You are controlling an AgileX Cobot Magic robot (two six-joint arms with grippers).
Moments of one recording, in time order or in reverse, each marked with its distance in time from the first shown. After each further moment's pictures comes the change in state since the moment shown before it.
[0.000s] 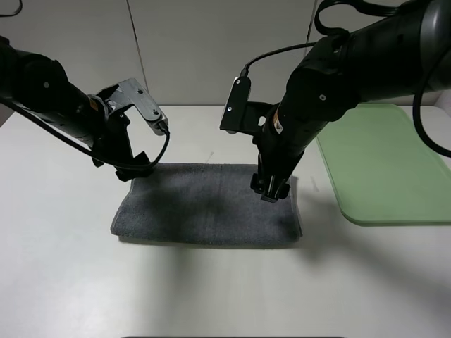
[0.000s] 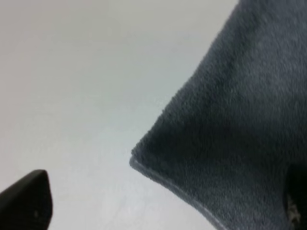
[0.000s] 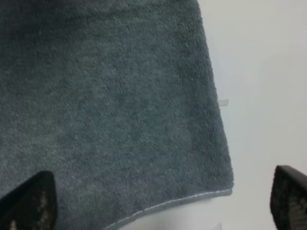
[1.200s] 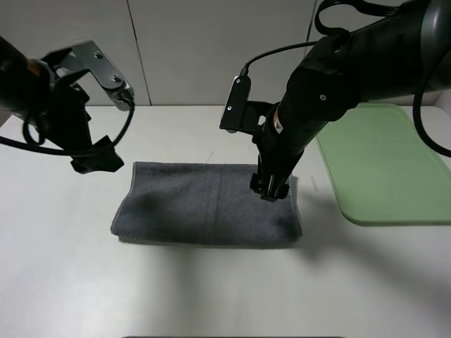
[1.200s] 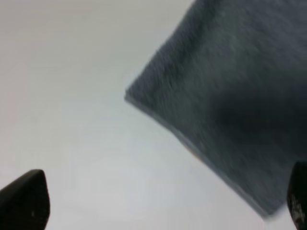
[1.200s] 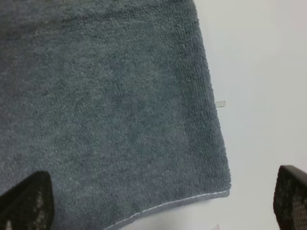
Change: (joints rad) left arm 0.000 -0.310 0.001 0.007 0.359 -0.050; right arm 0.000 0.000 0.000 0.006 -0.007 0.001
